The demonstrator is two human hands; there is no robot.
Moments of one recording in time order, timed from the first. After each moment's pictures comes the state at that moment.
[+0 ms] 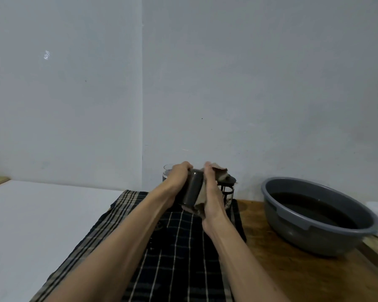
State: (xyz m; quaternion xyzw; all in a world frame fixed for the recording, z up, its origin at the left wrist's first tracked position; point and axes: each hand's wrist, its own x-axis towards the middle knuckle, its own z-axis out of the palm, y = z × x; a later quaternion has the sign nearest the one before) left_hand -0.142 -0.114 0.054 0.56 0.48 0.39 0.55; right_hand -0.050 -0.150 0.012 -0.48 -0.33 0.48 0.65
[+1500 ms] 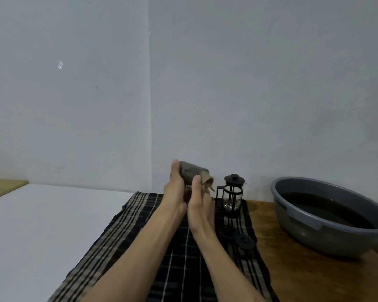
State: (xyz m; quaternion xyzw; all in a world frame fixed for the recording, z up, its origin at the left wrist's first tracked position) left_hand -0.151 -0.114 0.029 0.28 0.40 0.57 0.66; right_hand -0.093 -0.154 -0.016 -0.50 -0.48 0.29 0.66
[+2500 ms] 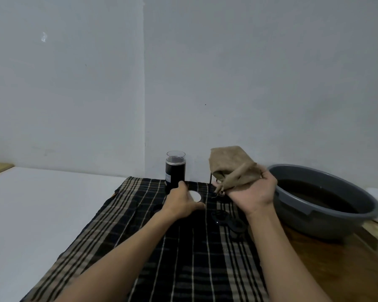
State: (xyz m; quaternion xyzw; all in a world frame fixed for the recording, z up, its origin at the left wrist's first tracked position) left_hand -0.147 -0.098 -0.049 0.73 0.58 0.27 0.25; right_hand 0.033 -0.162 0.007 -0.13 -0.24 0.65 0.71
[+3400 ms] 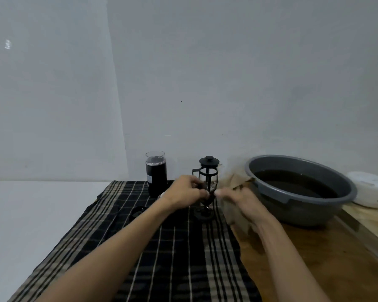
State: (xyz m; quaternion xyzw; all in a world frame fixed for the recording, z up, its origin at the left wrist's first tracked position) left_hand -0.085 -0.113 -0.013 0.78 0.45 0.28 0.33; right_hand 0.098 -0.186 -0.035 -0.54 -0.52 0.42 0.51
